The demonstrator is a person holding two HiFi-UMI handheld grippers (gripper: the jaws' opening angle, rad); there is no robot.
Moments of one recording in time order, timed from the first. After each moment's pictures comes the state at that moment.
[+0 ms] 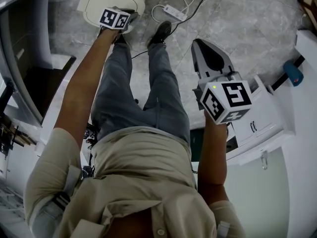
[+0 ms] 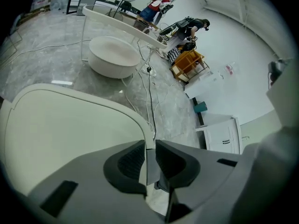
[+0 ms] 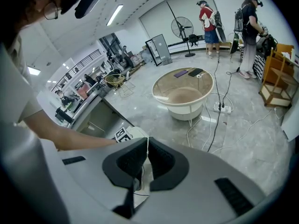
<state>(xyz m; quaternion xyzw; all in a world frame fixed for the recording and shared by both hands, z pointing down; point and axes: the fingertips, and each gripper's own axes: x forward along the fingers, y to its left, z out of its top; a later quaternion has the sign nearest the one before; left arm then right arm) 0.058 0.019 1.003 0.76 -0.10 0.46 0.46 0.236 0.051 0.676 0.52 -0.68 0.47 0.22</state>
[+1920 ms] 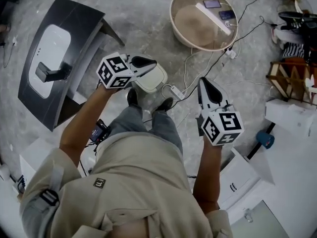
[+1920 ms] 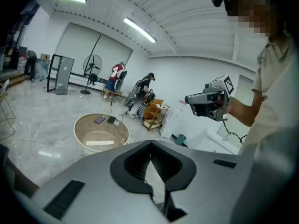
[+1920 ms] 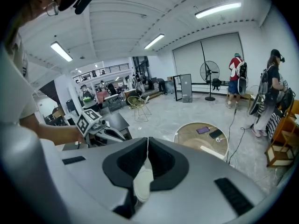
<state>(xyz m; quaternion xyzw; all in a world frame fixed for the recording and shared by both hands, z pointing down) -0.009 -0.085 0.447 0.94 -0.09 0.21 0.24 0.128 -0.038 0.355 0.53 -0.79 0.26 0.18</state>
